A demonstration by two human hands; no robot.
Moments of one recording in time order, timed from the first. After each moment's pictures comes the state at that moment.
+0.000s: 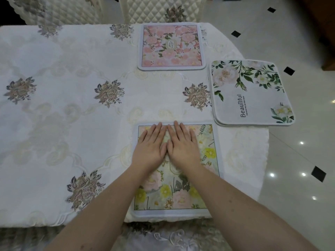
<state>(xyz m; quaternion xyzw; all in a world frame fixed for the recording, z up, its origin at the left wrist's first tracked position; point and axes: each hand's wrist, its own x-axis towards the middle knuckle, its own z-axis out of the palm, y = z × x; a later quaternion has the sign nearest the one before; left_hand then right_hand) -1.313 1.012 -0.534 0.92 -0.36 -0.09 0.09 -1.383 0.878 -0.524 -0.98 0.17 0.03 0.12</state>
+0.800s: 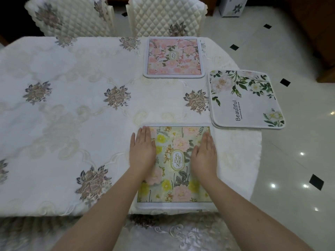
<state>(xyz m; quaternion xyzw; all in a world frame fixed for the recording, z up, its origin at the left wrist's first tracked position) -1.324 1.034 -0.503 0.97 -0.23 -0.07 0.10 -1.444 0.858 -0.505 -0.91 0.35 -0.05 0.23</state>
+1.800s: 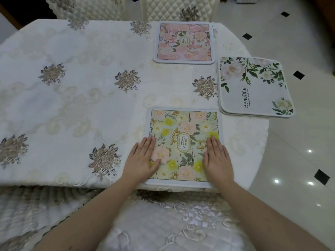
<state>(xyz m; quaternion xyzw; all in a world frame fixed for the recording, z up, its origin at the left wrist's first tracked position) -1.395 1.124 -0.528 0.93 -0.33 -0.11 0.06 -1.527 0.857 -0.518 -0.97 0.23 0.04 0.10</state>
